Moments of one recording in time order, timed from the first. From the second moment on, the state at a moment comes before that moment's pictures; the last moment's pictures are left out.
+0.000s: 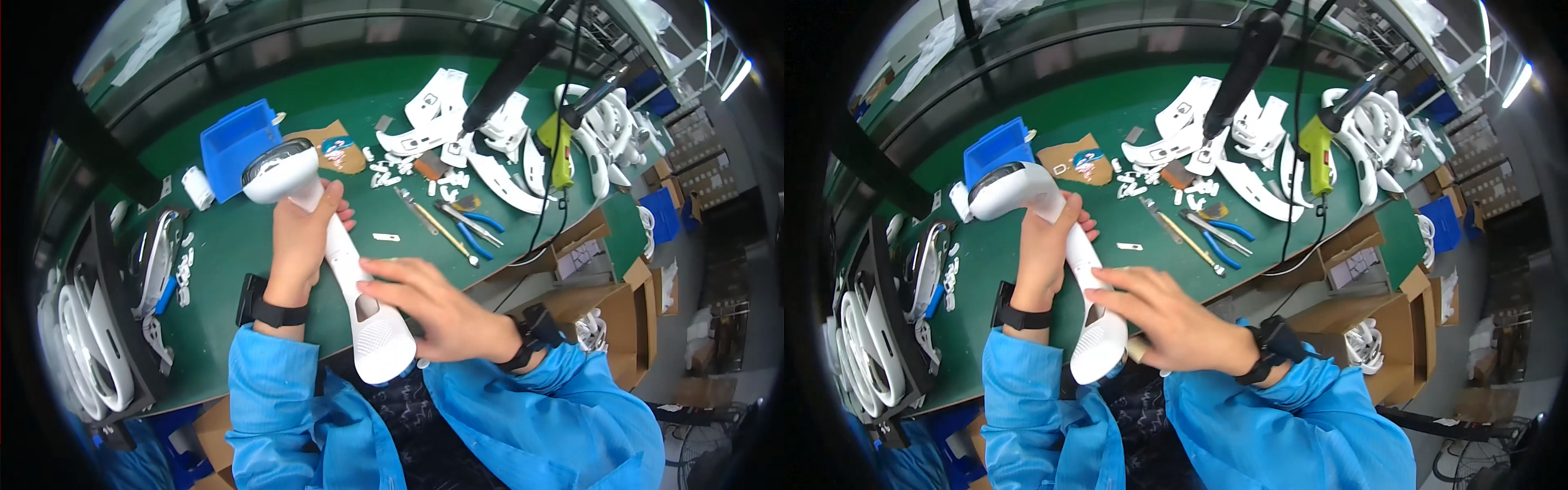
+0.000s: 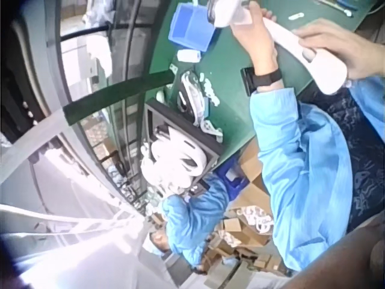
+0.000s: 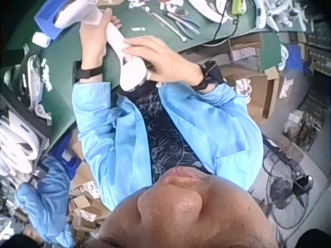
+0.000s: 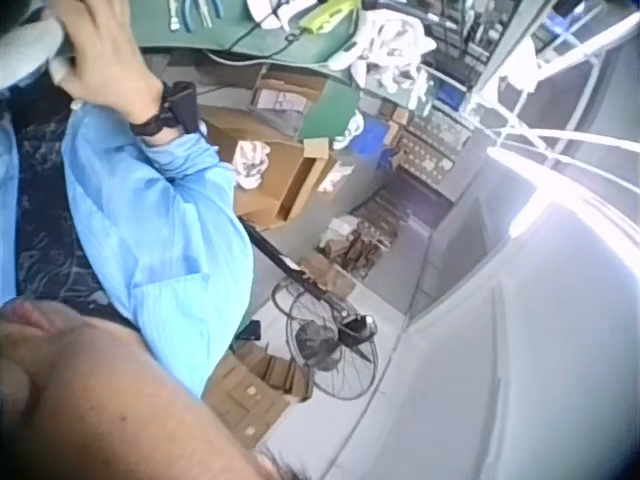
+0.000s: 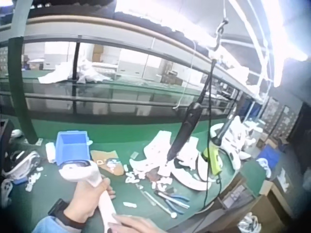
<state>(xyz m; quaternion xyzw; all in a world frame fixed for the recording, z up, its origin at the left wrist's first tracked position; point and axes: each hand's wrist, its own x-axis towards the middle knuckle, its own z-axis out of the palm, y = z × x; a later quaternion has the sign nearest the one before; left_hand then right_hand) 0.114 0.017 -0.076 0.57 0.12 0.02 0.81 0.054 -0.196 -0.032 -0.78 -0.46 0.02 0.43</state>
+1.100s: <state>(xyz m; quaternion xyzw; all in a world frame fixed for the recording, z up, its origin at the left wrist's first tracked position) 0.216 0.127 -0.052 0.96 0.09 0.14 0.22 0.067 -0.226 -0.016 -0.72 -0.47 0.16 0.49</state>
